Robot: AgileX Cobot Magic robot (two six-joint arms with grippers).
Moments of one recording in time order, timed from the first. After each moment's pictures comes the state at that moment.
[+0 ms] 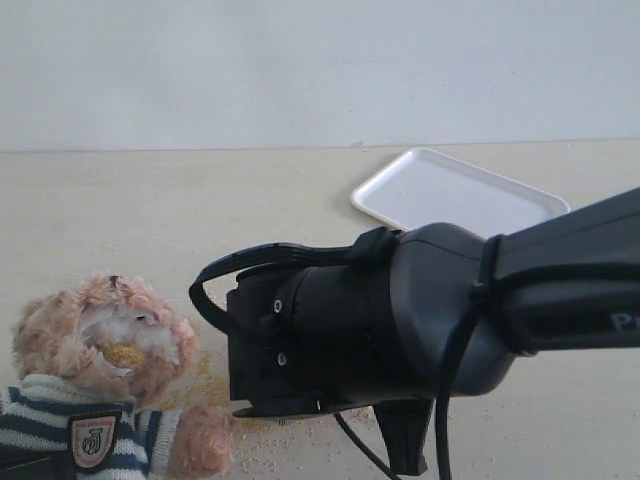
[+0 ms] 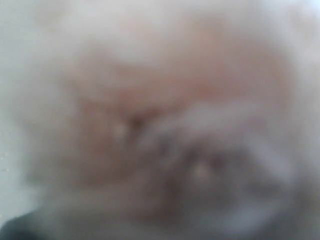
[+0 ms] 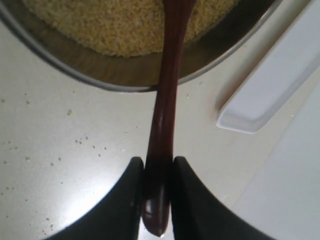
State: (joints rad) left arm 0.06 0.57 -0.05 -1.09 0.75 0.50; right arm 1.16 1.89 -1.13 -0.77 1.22 0.08
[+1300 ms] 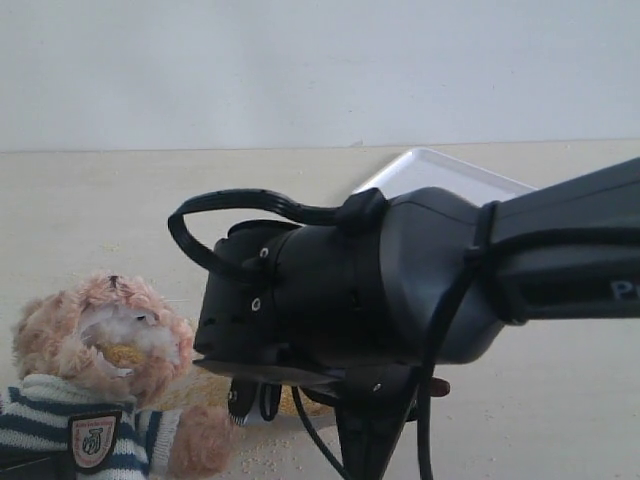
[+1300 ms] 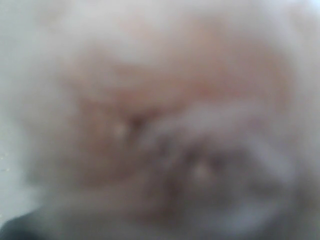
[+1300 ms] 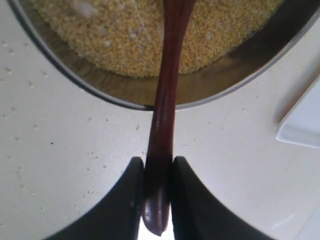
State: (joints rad) left arm 0.06 0.57 -0.05 -1.09 0.75 0.50; right arm 1.16 1.89 -1.21 -0.55 1.22 0.05
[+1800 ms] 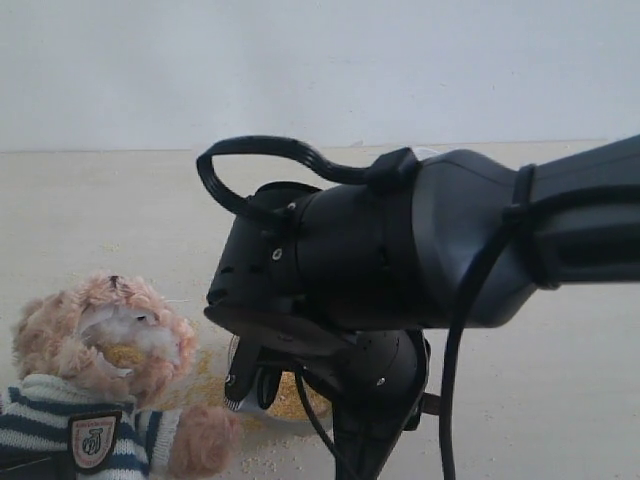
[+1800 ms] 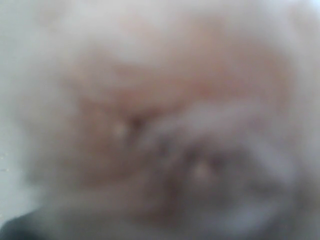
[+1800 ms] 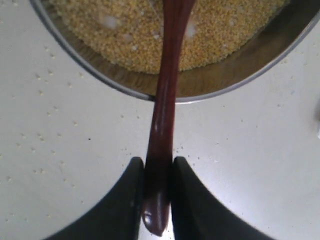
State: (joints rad) left arm 0.06 0.57 -0.05 -1.09 0.75 0.50; right arm 1.12 1.85 -1.22 -0.42 1.22 0.03
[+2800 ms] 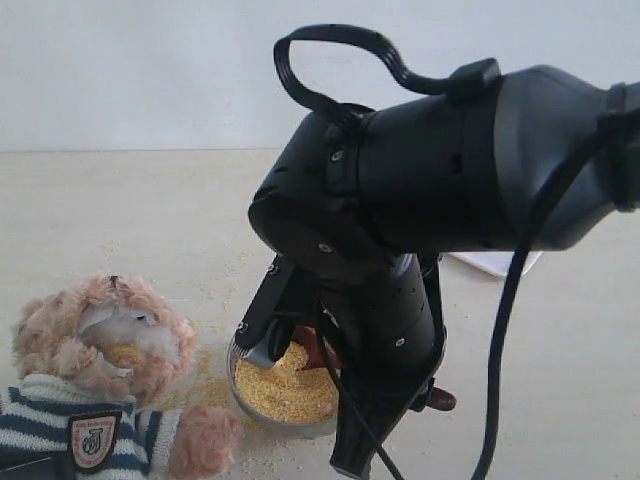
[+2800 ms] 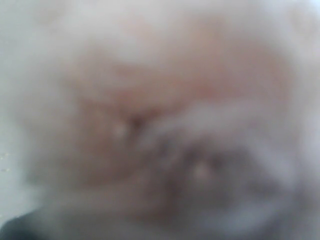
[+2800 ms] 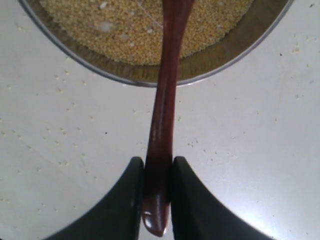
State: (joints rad) left arm 0.06 0.57 -0.05 -1.09 0.75 0.50; right arm 1.03 1.79 -1.23 -0.29 1.22 -0.03
